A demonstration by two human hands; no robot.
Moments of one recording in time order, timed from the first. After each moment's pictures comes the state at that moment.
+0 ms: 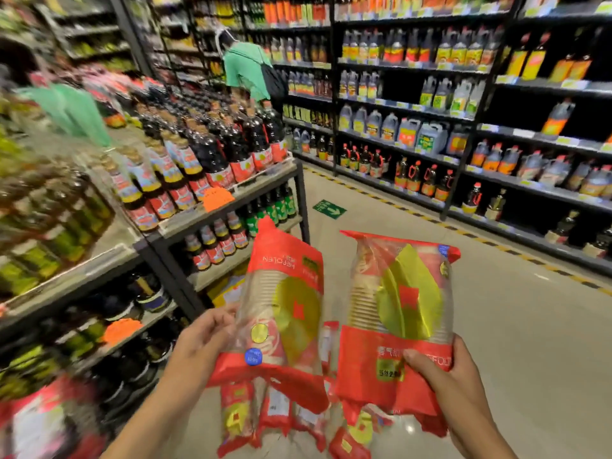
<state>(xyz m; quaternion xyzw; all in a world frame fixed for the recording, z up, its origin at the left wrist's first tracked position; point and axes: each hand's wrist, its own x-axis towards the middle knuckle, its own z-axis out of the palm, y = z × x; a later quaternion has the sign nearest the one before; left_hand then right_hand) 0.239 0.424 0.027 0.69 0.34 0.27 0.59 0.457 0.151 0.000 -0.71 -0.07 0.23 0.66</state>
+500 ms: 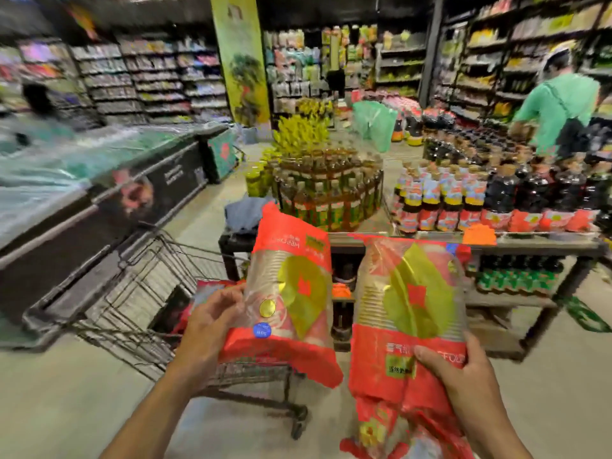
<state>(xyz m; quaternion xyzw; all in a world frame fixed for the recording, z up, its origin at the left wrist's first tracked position) -0.156 0.425 0.088 0.47 0.51 0.57 0.44 0.187 0.387 0.059 -0.60 -0.40 0.42 0.55</state>
